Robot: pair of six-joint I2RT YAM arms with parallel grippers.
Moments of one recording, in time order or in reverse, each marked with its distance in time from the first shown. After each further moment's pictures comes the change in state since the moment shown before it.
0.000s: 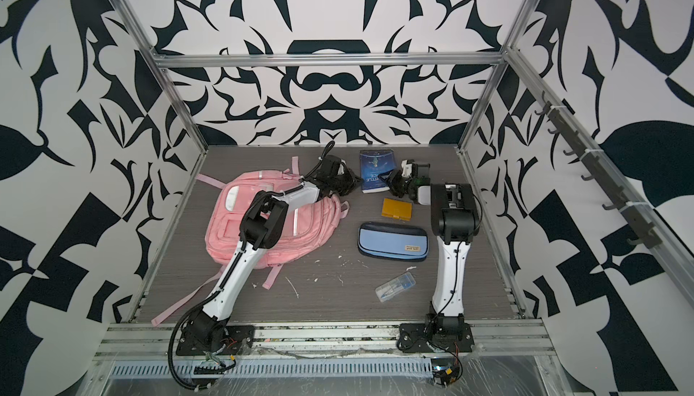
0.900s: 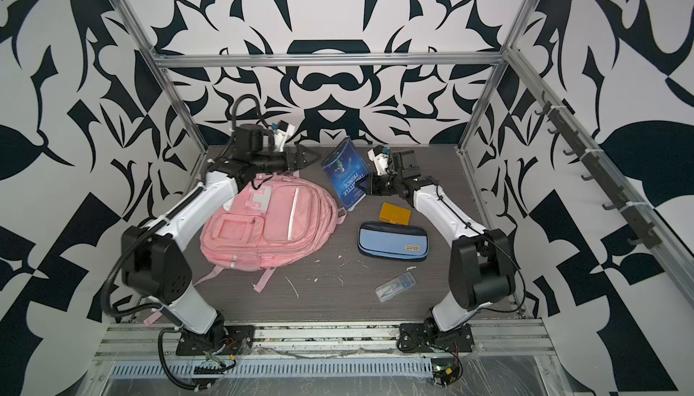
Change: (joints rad) left arm 0.278 -1.008 -0.583 -0.360 0.321 0.648; right arm 0.268 -0.661 -0.055 -0.699 0.051 -0.575
